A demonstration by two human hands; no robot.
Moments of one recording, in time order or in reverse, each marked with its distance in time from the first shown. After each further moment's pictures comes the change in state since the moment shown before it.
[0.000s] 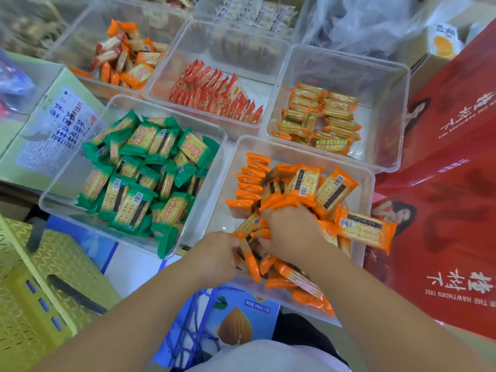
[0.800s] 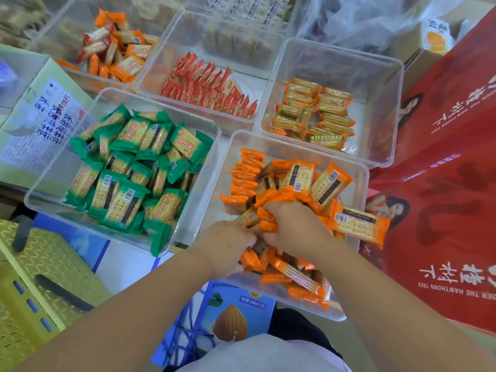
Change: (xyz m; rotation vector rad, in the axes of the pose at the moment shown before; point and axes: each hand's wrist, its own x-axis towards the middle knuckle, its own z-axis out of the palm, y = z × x) left_hand 0.031 0.007 0.009 0.468 0.030 0.345; right_hand -0.009 0.016 -0.005 0.272 -0.014 0.023
